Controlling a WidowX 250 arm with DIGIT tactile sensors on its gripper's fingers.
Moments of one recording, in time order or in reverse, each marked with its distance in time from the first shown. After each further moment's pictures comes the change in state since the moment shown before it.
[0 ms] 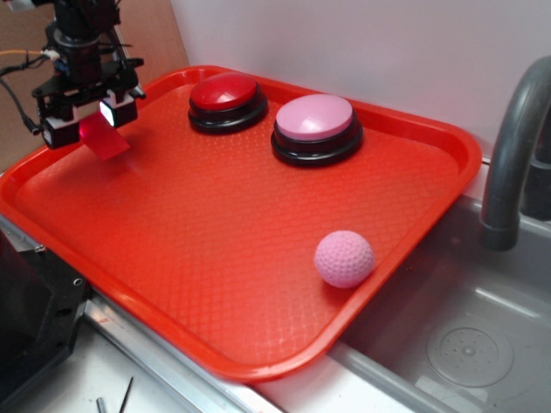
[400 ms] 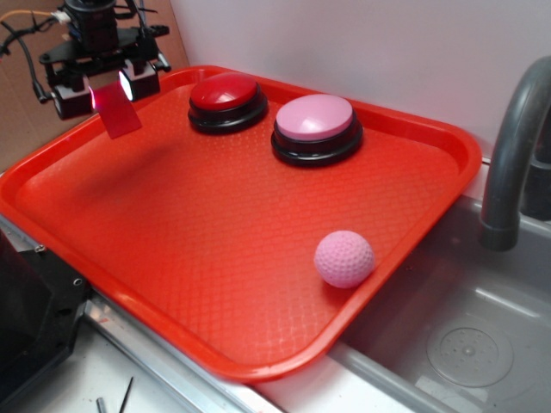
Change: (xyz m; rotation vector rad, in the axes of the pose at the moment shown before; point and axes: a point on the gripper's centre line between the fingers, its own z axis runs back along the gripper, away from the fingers) arm -0.022 0.001 0.048 -0.059 -0.039 -0.168
